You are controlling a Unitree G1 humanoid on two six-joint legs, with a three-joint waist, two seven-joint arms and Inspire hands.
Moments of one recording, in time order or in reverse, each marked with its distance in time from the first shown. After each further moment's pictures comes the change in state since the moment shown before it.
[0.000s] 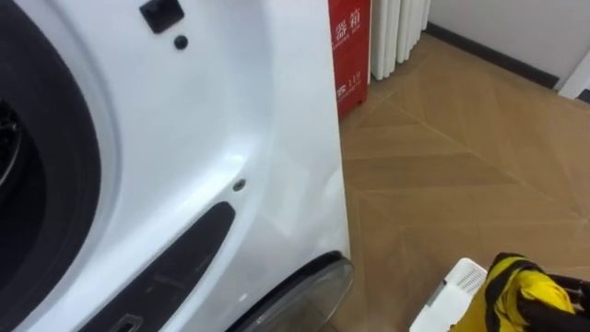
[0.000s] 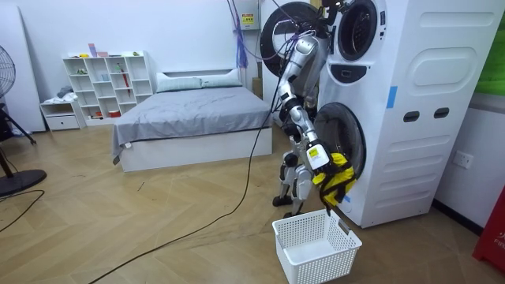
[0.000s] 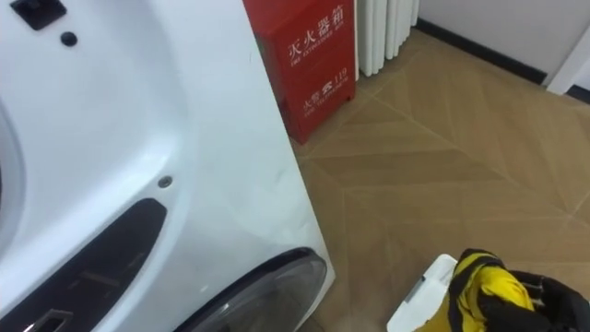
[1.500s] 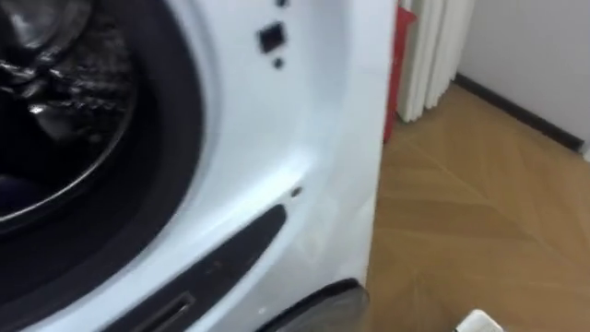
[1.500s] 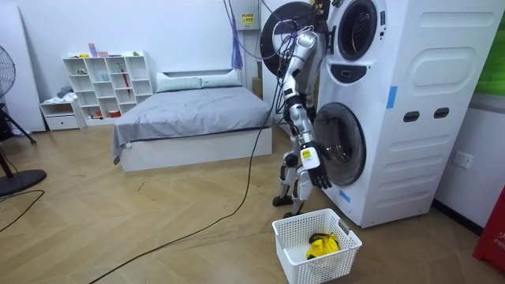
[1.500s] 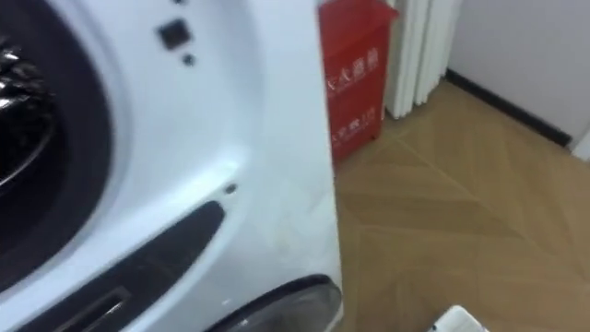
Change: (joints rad) left arm 0.053 0.019 0.076 -0.087 0.030 -0.009 -0.039; right arm 0.089 0.023 0.000 0.451 0.273 0.002 0.139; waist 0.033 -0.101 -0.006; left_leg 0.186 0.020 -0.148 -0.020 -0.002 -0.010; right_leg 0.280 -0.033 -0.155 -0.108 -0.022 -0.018
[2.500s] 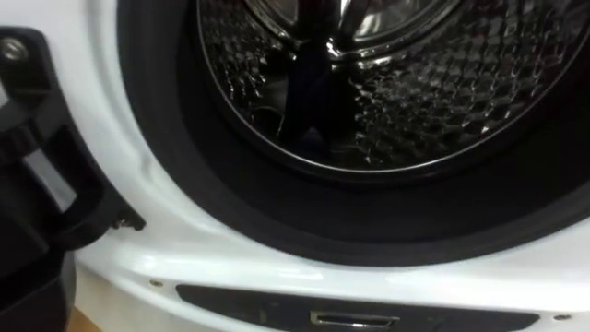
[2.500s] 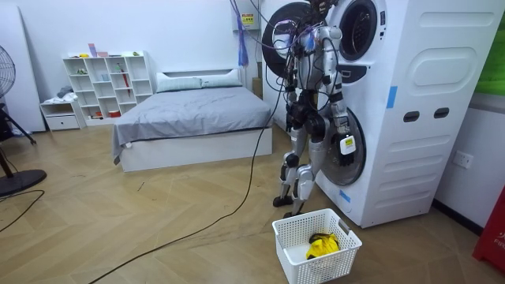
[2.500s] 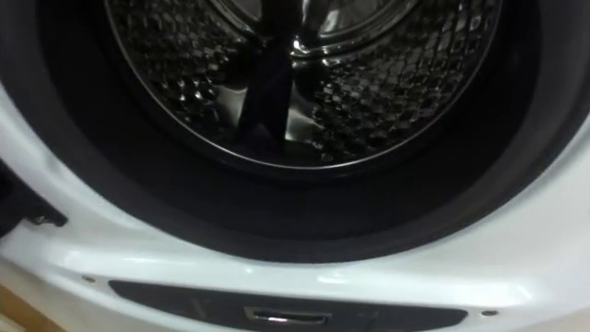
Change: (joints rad) left arm 0.062 -0.093 0.146 0.010 0.034 -0.092 0.067; right arm -0.217 0.214 0.365 0.321 -0.334 0.018 0.069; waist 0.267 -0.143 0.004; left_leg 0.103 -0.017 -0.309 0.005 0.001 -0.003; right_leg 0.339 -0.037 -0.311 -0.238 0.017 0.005
